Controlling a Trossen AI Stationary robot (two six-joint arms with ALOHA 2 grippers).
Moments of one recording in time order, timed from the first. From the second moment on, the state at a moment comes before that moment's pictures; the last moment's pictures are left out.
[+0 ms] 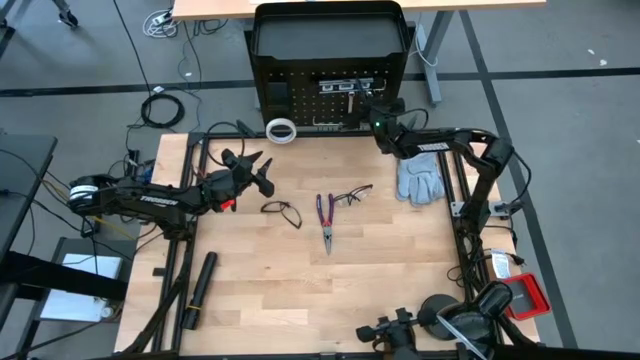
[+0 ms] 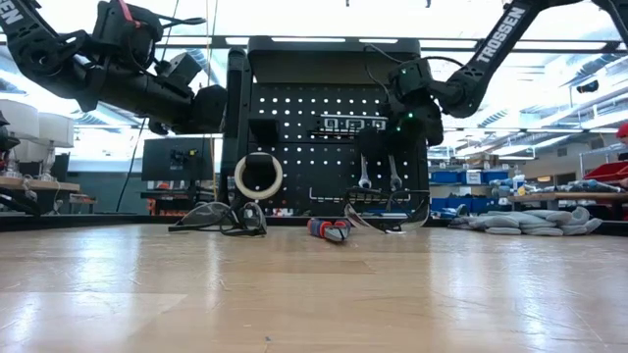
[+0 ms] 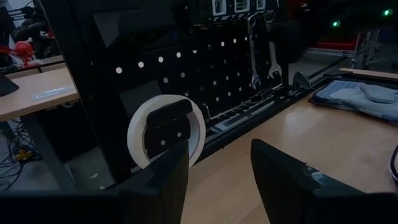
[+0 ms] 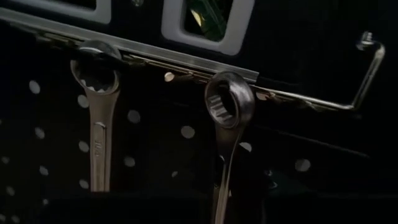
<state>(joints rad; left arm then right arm) 0.26 1.14 0.26 0.78 -0.66 0.00 -0.66 1.80 0.95 0.63 0.71 -0.03</state>
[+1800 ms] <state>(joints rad) 0.26 1.14 0.26 0.79 -0.56 0.05 -0.73 1.57 0.94 0.21 0.33 0.08</state>
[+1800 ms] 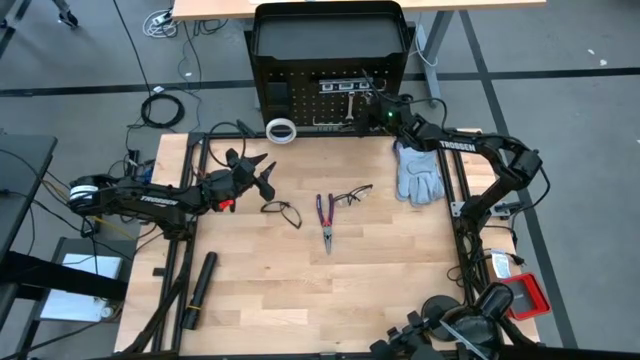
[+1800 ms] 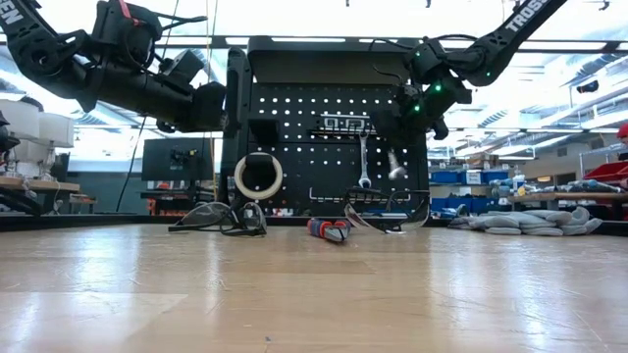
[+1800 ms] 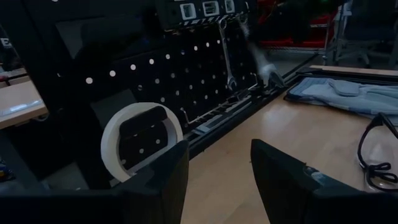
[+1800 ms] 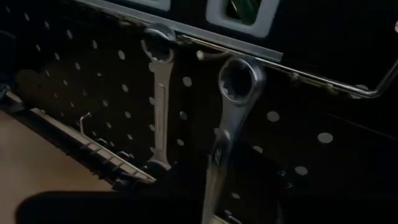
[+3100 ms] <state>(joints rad) 0.26 1.14 0.26 0.79 -0.56 0.05 -0.48 1.57 0.99 0.52 0.62 -0.11</state>
